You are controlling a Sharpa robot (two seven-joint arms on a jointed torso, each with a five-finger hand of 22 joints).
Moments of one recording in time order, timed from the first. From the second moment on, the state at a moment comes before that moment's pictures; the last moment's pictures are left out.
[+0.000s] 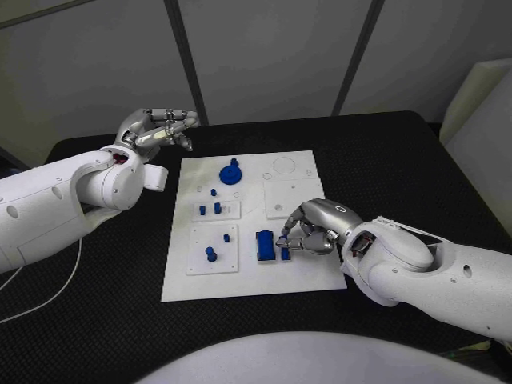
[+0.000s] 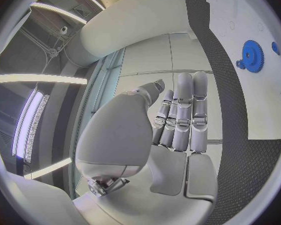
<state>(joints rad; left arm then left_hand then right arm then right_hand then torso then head) 1.10 -0.83 0.11 1.31 -0.15 -0.24 0.34 1.44 -0.16 0.47 0.08 0.14 0.99 0.21 0.13 0.07 0.97 0.13 0.26 0.07 1.20 0.04 0.92 0.31 0.19 1.10 0.13 0.61 0.91 0.87 -0.89 0.04 1.82 -1.63 -0.40 -0.35 1.34 -0.02 -0.04 0.28 0.23 1.08 0.10 0.17 0.14 1.45 0.03 1.28 1.31 1.47 -0.04 1.54 1.31 0.07 1.39 0.07 1.35 1.31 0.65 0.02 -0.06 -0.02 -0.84</state>
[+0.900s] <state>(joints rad) 1.10 -0.83 0.11 1.31 -0.15 -0.24 0.33 1.43 -0.15 0.47 0.08 0.14 0.98 0.21 0.13 0.07 0.97 0.14 0.26 0.07 1.20 0.04 0.92 0.31 0.19 1.10 0.13 0.61 0.91 0.85 -0.89 0.05 1.81 -1.63 -0.39 -0.34 1.45 0.00 -0.04 0.24 0.22 1.00 0.13 0.11 0.10 1.44 0.04 1.27 1.38 1.47 -0.04 1.54 1.31 0.07 1.39 0.07 1.35 1.31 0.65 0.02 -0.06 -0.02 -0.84</state>
